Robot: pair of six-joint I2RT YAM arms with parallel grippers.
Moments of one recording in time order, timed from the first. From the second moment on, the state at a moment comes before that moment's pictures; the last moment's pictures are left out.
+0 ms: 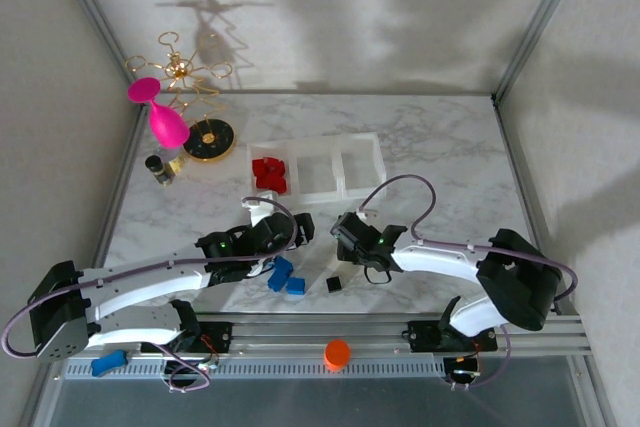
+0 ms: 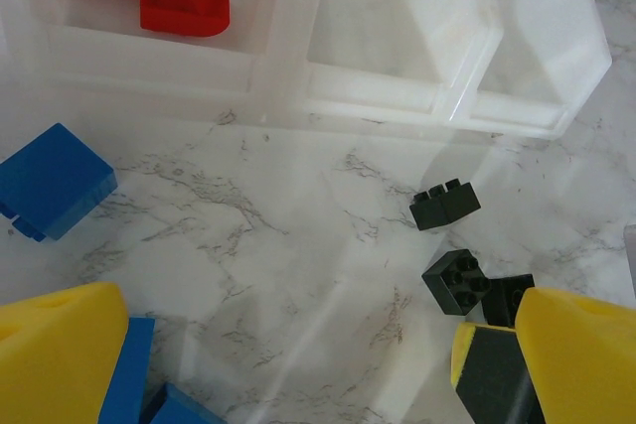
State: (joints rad) left arm -1.01 1.13 0.72 -0.39 -0.52 -1.05; right arm 1.00 1.45 0.71 -0.42 0.28 0.96
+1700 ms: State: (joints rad) left arm -0.70 1.07 0.78 -0.43 -0.50 -0.97; right arm 0.83 1.94 1.39 -0.32 0.39 0.48
